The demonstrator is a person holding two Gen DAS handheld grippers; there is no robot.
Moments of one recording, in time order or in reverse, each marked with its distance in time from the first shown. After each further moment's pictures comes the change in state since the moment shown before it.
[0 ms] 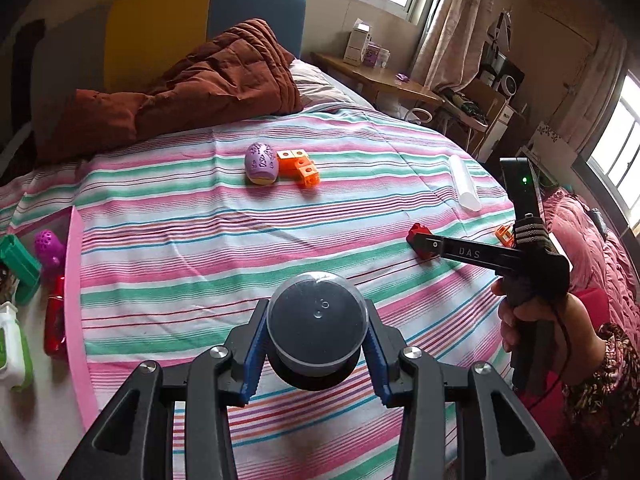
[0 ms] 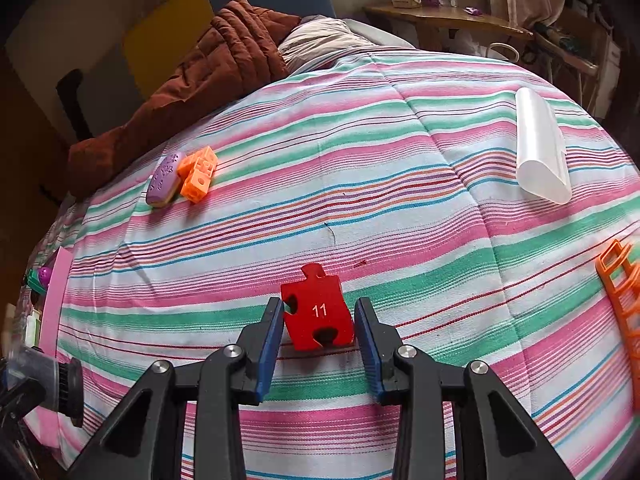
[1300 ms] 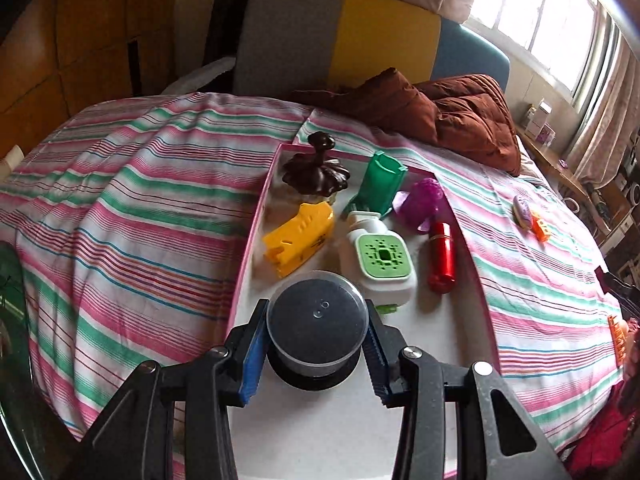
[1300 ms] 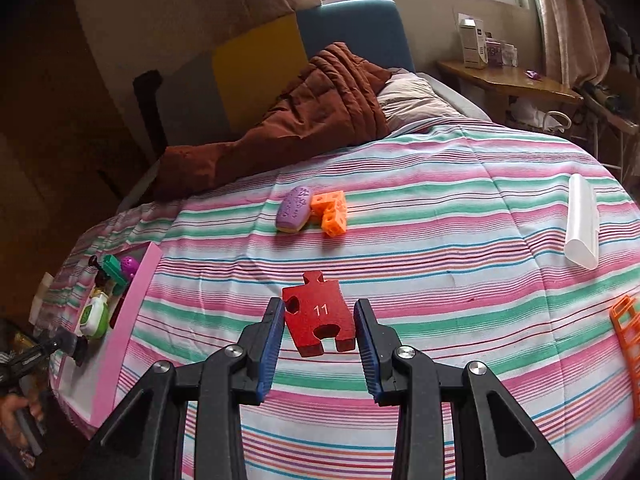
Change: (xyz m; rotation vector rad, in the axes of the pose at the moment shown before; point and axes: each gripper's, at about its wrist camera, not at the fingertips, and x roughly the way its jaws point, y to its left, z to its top) left arm -0.112 0.236 -0.094 -0.400 -0.087 0.407; right arm -0.064 0.087 -0.013 -0.162 -0.146 0.173
